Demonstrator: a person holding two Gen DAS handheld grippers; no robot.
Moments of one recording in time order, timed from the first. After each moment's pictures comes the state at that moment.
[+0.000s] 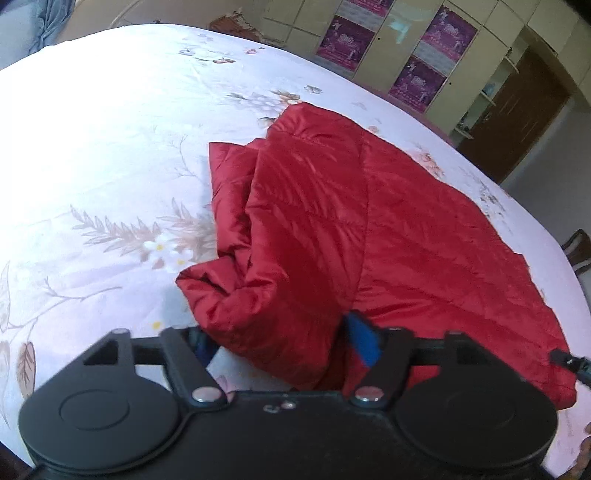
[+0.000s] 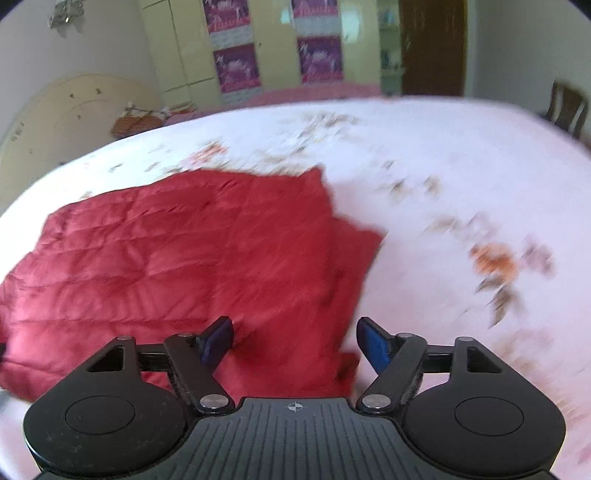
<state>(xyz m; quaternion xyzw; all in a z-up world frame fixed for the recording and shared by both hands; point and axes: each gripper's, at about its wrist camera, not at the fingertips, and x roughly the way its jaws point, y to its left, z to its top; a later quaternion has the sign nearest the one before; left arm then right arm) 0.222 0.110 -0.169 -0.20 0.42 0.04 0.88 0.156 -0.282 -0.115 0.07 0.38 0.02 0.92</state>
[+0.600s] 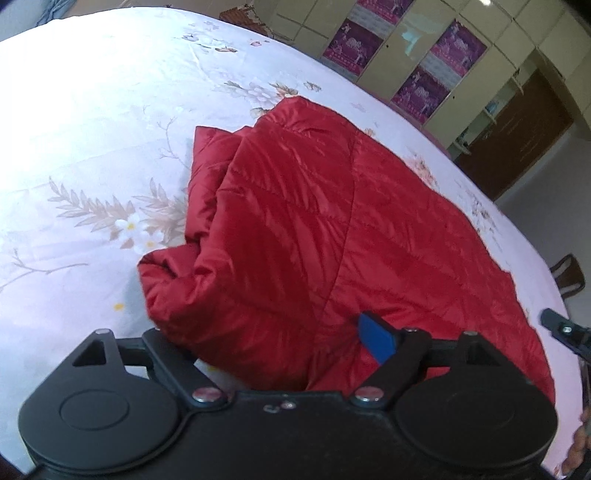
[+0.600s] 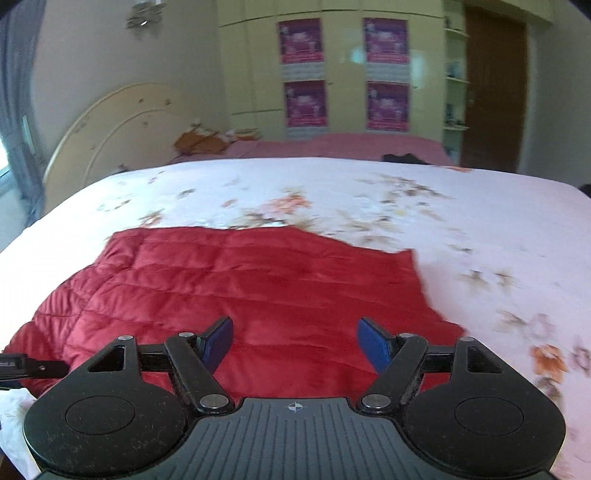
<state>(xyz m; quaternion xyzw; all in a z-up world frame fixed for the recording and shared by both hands) 0.229 0.102 -0.180 -0.26 0.41 0.03 0.87 0.187 -0.207 -0.086 0.03 0.33 0.14 0.93</state>
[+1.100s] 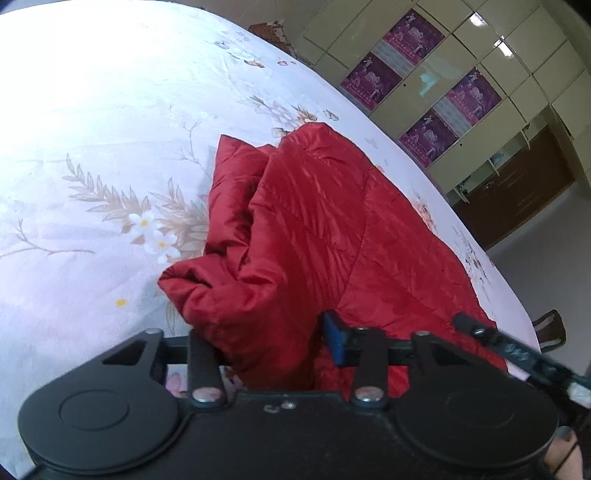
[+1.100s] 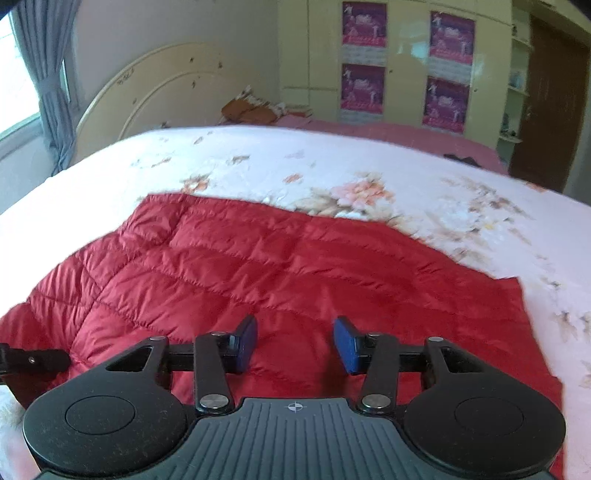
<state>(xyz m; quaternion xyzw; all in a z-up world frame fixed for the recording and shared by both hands) 0.217 0.117 -0.187 -0.33 0.37 0.05 0.87 0.246 -0.130 -0.132 -0.03 0.36 0.21 0.91</state>
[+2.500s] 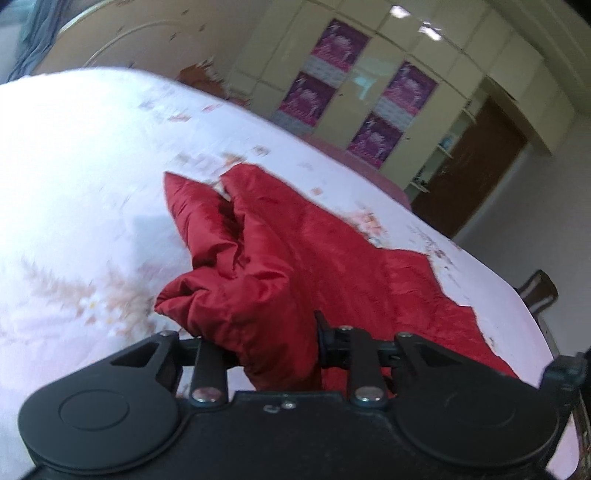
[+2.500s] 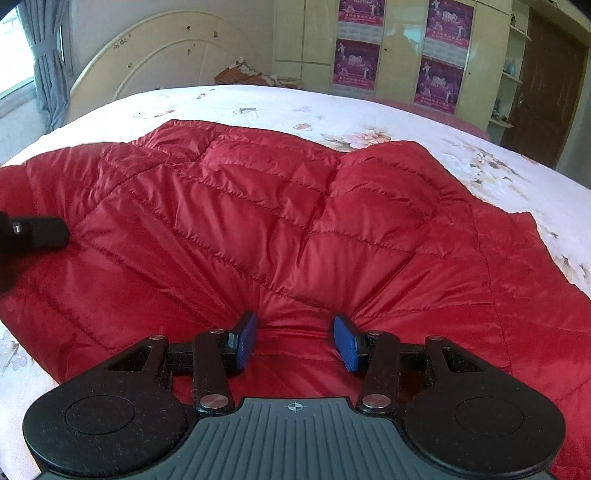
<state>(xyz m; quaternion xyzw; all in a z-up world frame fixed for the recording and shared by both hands) 0.218 0.089 -0.137 -0.23 0.31 -0.02 0.92 0.192 -0.103 -0.164 -0.05 0.38 0.18 0.91</state>
